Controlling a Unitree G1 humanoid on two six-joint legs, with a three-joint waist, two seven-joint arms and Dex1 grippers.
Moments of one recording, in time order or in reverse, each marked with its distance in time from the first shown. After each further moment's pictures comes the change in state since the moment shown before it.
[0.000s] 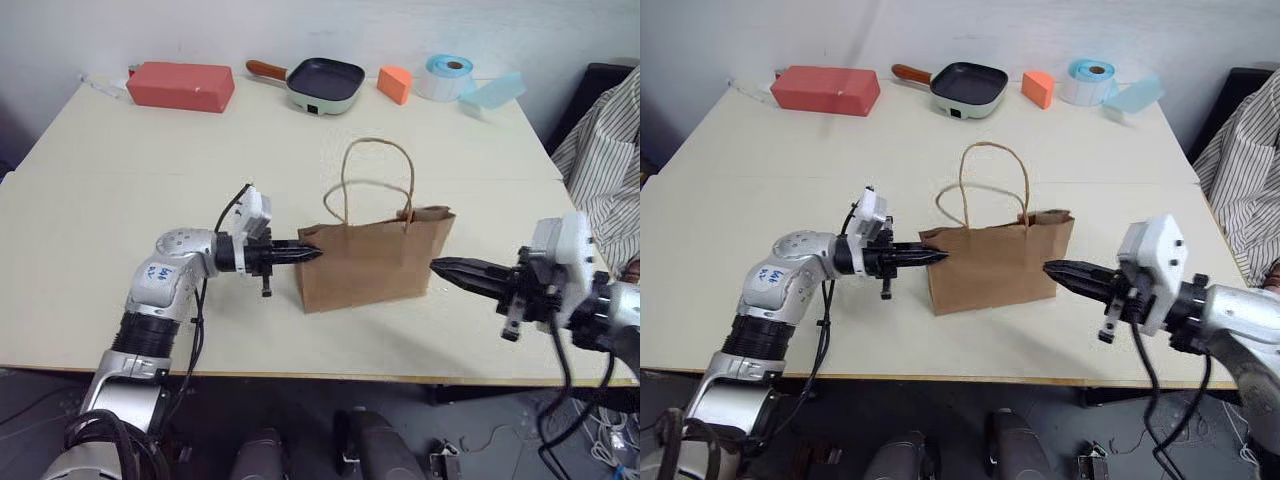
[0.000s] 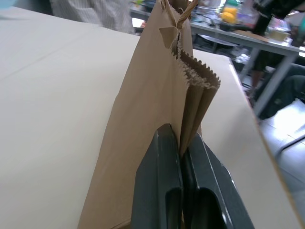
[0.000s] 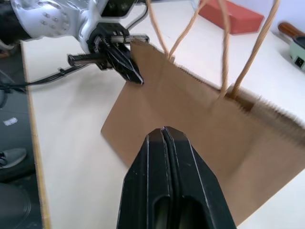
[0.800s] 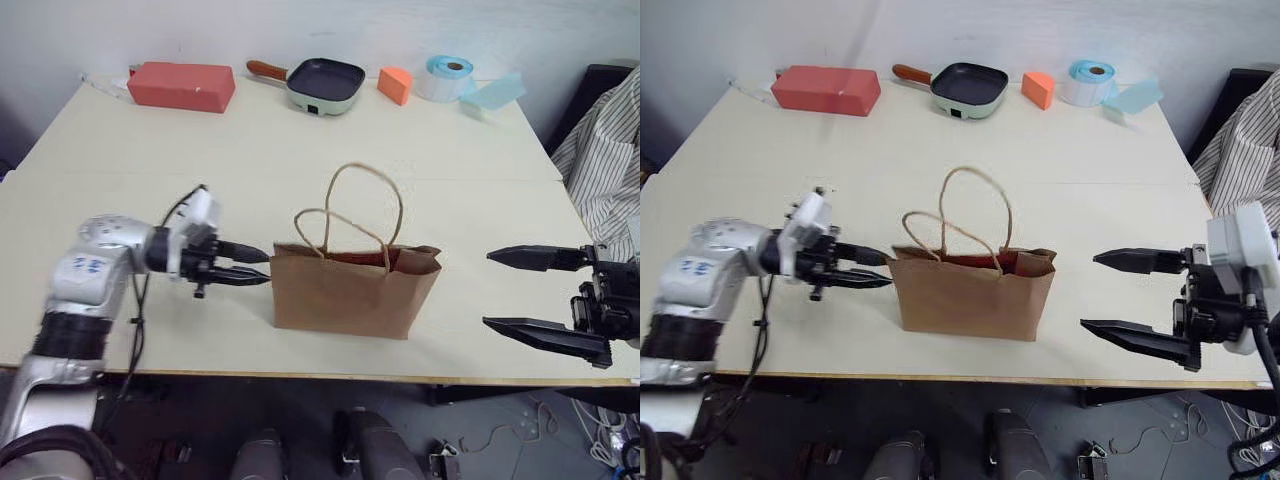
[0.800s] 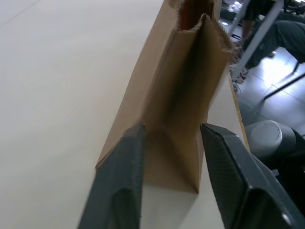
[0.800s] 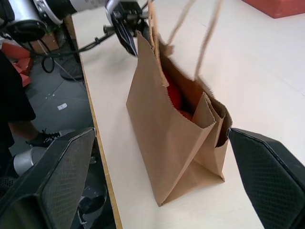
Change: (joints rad) left arm 0.105 0.321 0.139 -0.135 -0.032 0.153 -0.130; right arm 0.085 -0.199 -0.164 0.143 0.119 0.023 0.270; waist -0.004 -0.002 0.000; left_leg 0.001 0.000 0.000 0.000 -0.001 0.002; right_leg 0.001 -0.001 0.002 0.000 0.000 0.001
